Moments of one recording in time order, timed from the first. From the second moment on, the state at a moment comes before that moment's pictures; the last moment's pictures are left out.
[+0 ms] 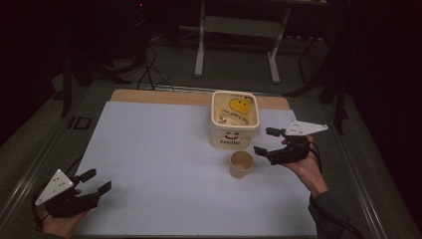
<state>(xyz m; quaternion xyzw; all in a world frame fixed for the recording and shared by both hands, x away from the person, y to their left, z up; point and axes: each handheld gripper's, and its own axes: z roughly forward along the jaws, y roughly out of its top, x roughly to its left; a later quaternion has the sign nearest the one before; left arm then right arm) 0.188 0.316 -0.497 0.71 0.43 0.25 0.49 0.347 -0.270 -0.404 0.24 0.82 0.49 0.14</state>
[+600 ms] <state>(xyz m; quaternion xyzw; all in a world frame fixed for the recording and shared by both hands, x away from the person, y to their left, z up) 0.187 0.317 -0.497 0.71 0.43 0.24 0.49 0.377 -0.237 -0.389 0.24 0.87 0.42 0.11</state>
